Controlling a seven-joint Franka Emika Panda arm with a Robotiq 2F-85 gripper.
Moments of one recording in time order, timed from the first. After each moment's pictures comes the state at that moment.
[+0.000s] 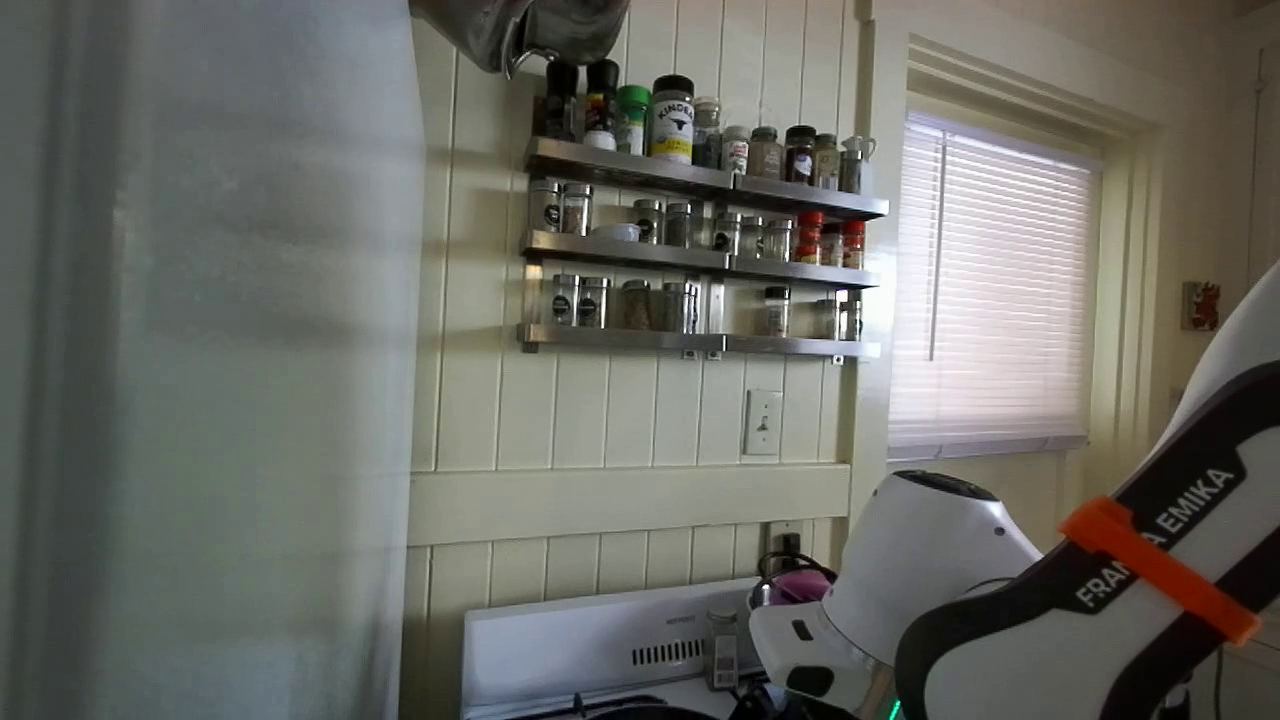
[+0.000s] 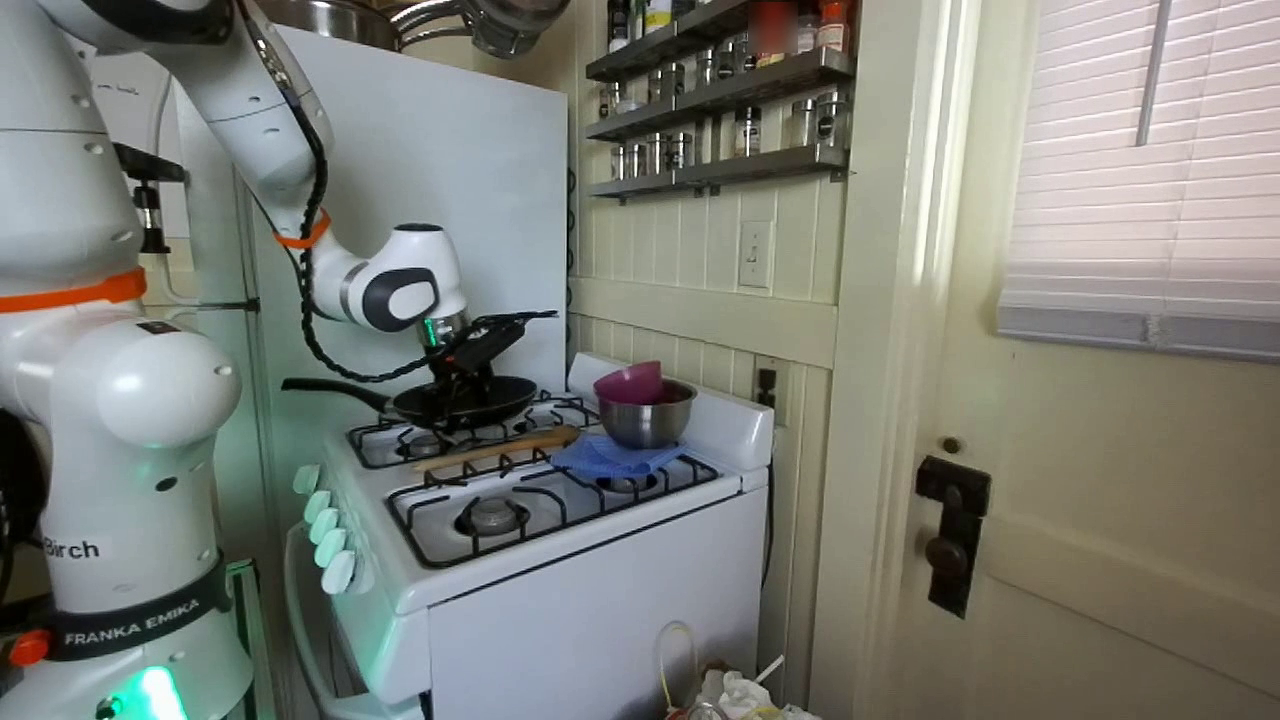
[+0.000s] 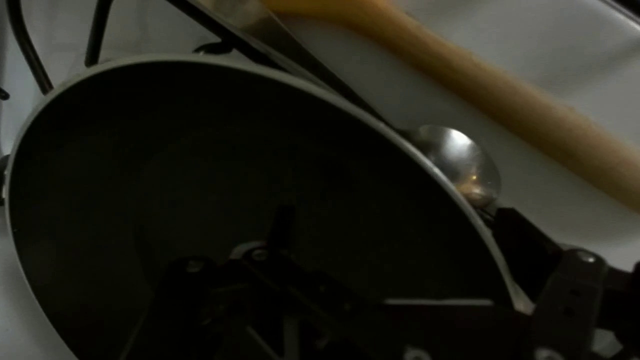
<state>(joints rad) 0.45 -0.19 0.12 -2.75 0.21 2.88 -1.71</state>
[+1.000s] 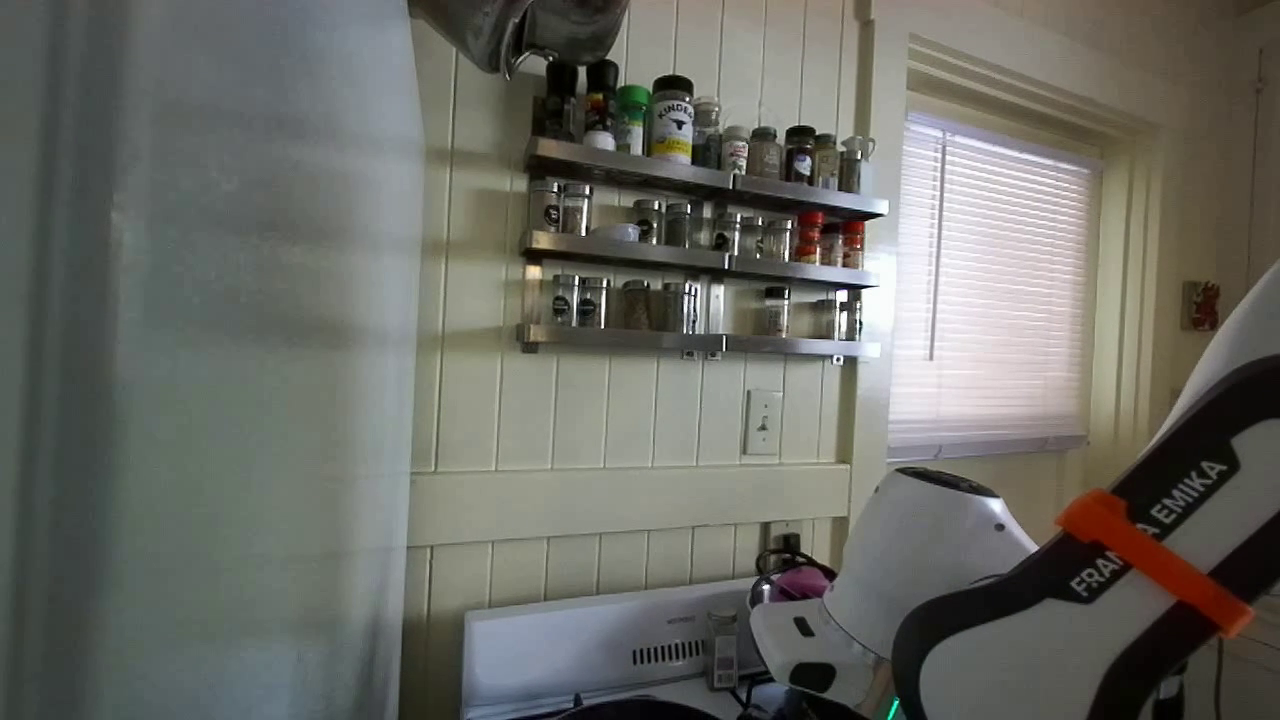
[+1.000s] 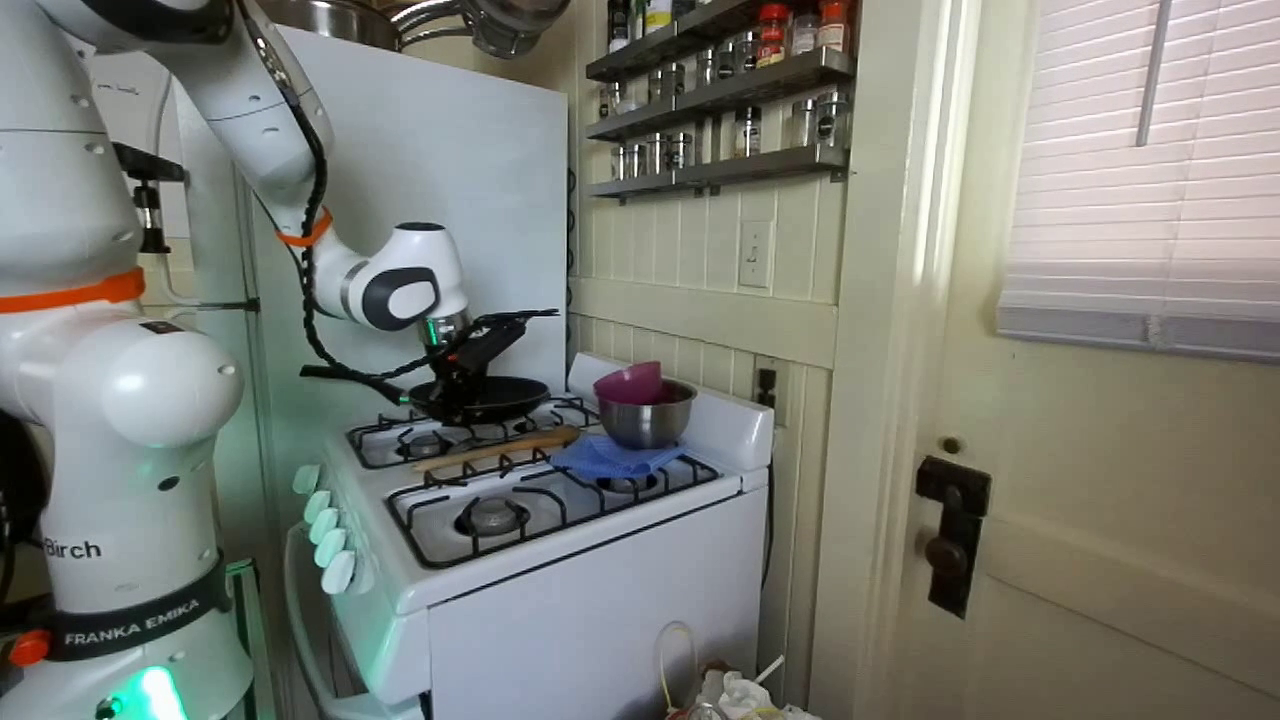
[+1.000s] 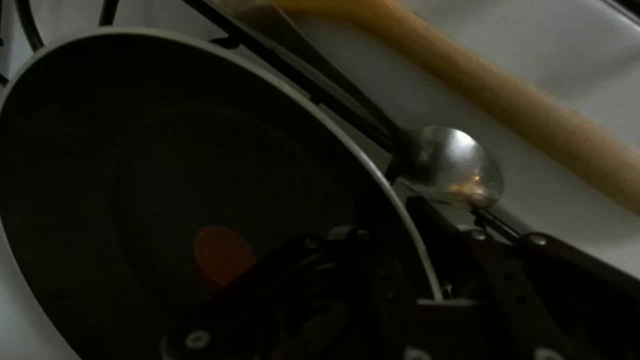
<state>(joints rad) 0.48 -0.19 0.09 -2.74 0.23 2.88 -1.76</state>
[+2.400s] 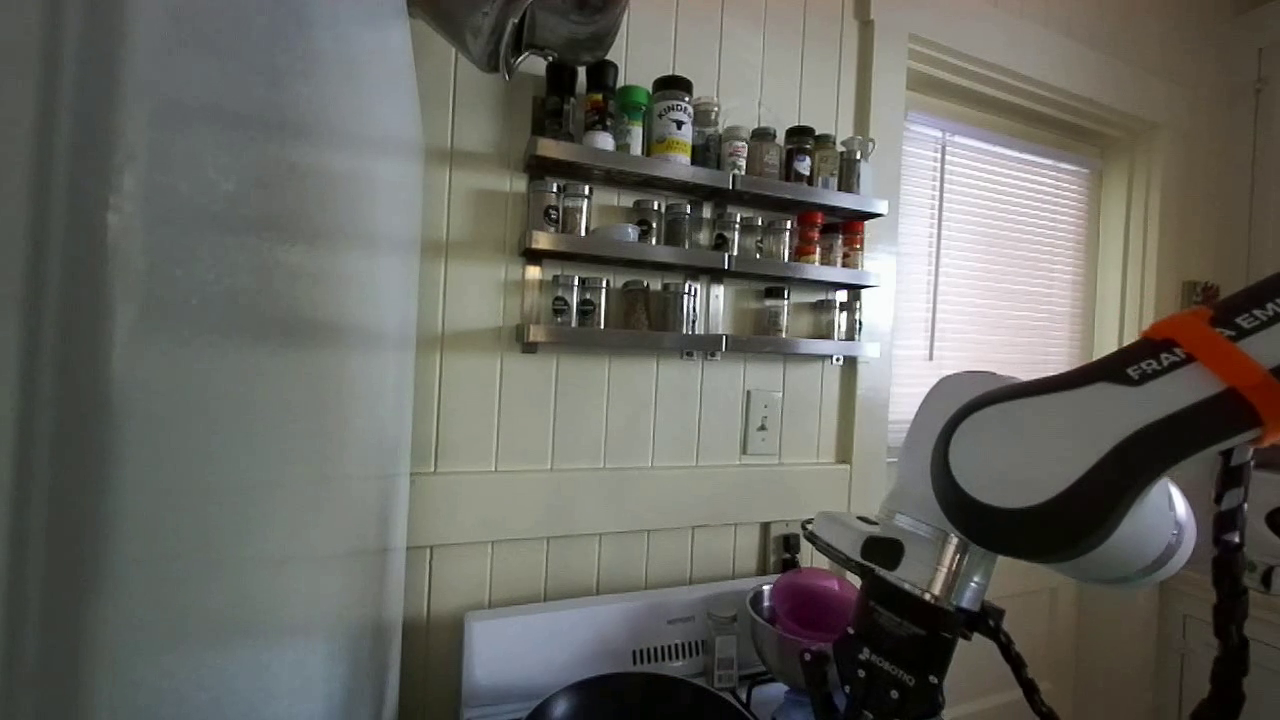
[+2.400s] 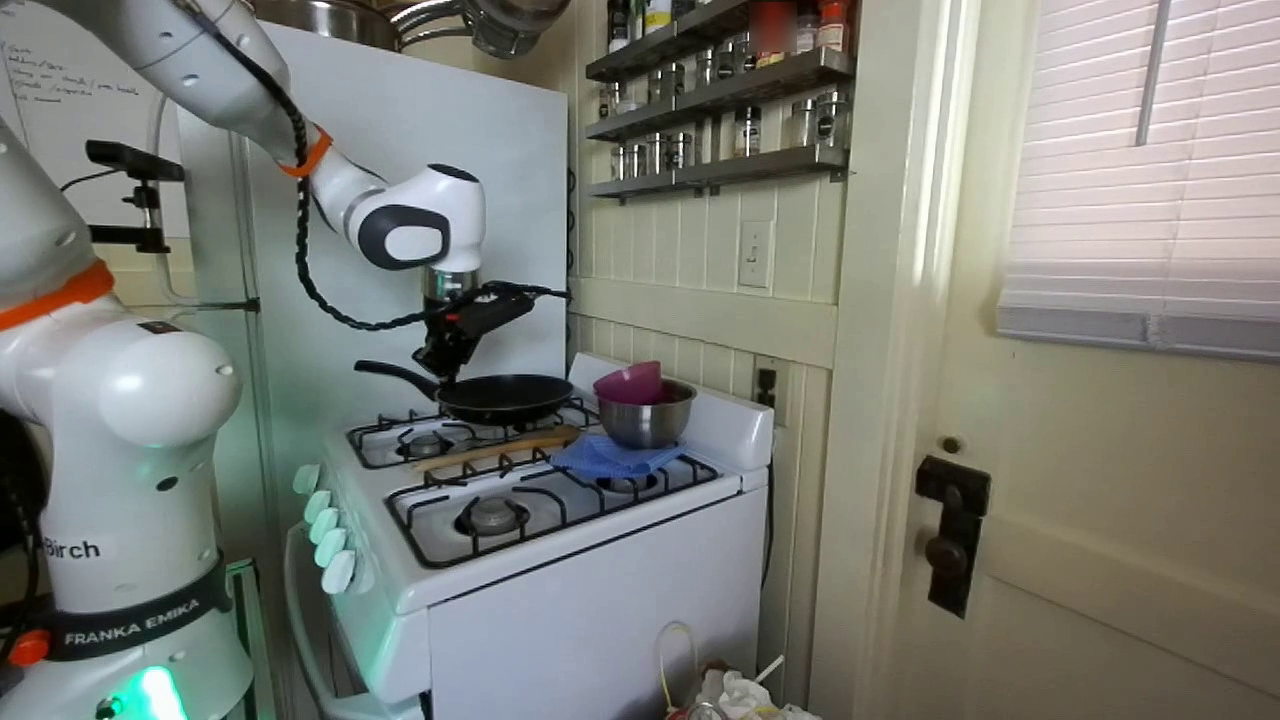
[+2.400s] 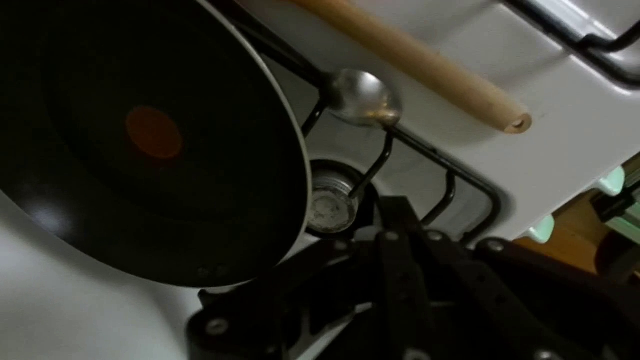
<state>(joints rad) 0.46 -0.47 -0.03 -2.72 0.41 2.41 -1.94</state>
